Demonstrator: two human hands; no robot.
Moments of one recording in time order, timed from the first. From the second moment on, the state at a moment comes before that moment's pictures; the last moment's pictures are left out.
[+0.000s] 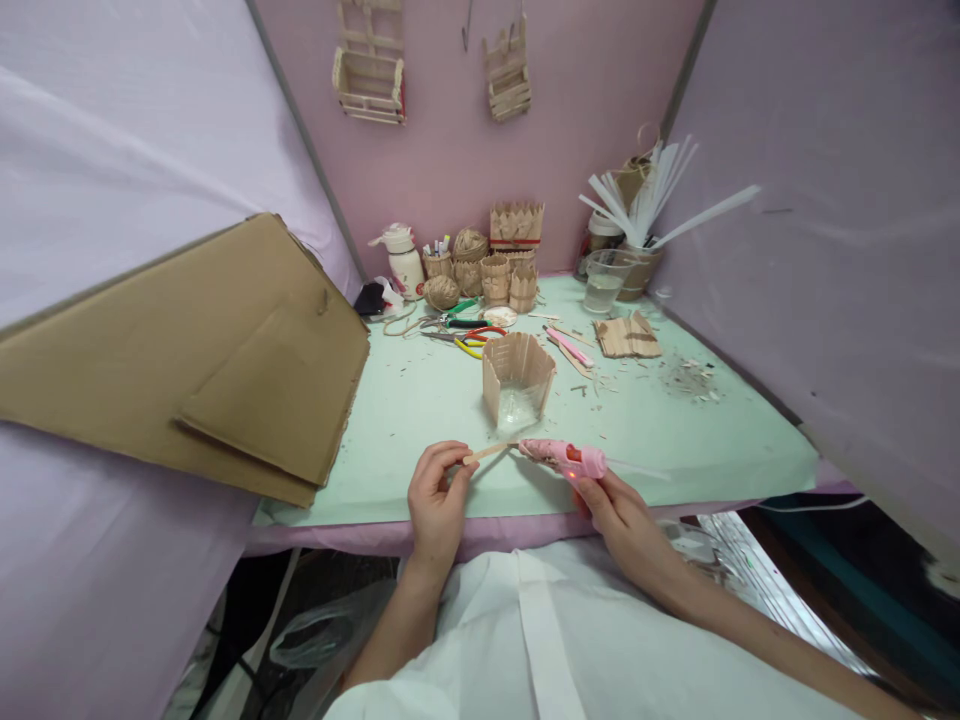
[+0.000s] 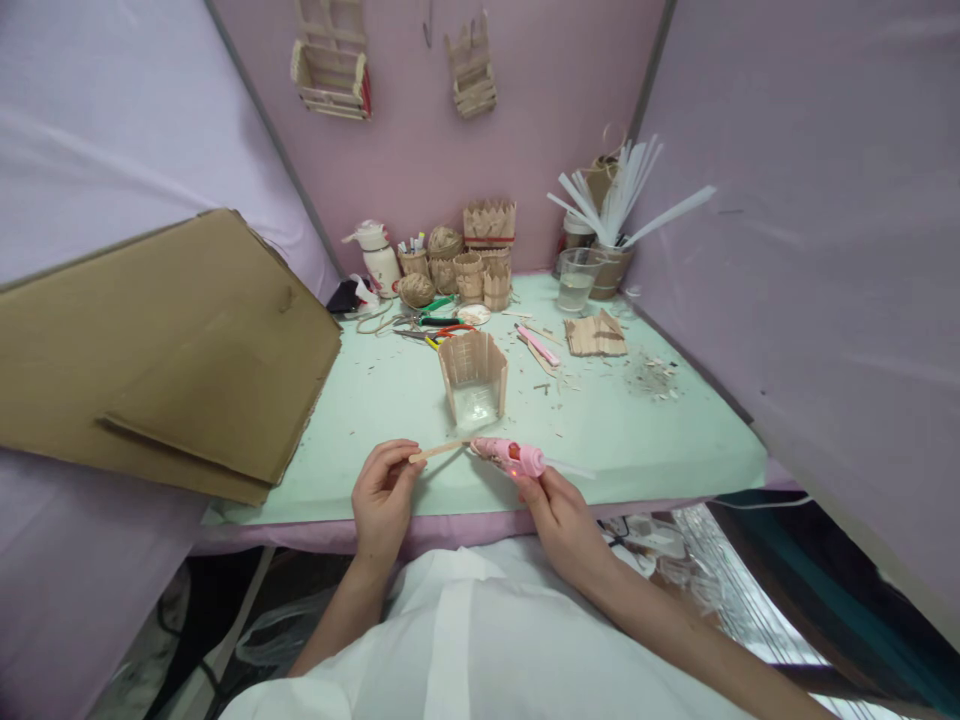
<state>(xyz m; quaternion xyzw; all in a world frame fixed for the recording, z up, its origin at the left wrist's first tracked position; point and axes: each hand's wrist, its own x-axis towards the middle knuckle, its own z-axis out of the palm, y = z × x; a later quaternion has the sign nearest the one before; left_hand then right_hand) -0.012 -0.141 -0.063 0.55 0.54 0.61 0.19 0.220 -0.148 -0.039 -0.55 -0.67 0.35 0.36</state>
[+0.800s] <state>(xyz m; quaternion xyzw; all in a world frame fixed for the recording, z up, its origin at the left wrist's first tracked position) 0.000 -0.140 -0.060 0.57 0.50 0.62 0.20 0.353 -0.095 -0.039 -0.70 -0.69 -0.15 0.09</state>
